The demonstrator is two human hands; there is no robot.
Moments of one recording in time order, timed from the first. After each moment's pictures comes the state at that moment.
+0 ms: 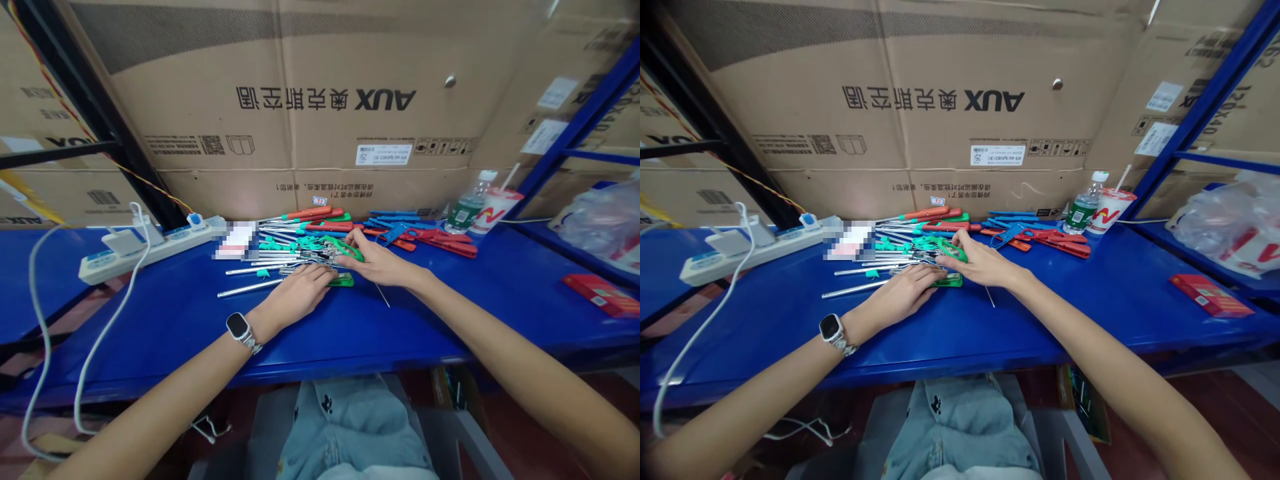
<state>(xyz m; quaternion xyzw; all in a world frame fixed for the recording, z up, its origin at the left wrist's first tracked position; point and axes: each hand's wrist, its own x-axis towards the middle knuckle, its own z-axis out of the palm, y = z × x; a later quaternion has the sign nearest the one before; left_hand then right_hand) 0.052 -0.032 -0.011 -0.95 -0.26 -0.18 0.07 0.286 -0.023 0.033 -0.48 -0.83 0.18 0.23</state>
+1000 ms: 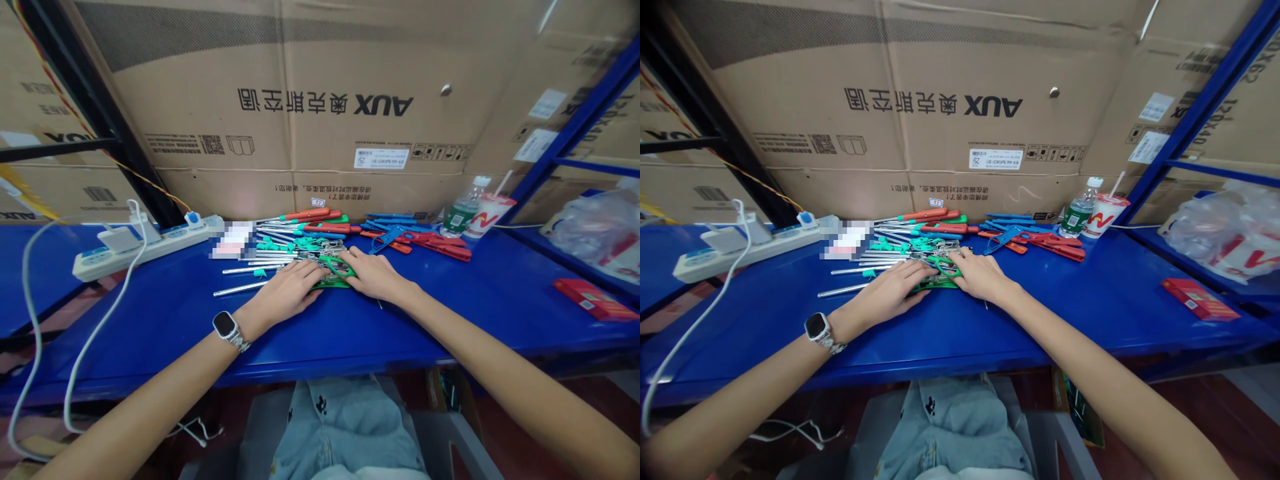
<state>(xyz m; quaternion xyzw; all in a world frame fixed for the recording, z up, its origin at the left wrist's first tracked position) 0.041 -0.032 0.000 -0.94 -0.26 -0.19 0.08 0.276 -0.039 0.022 -0.53 -0.84 -0.04 0.03</state>
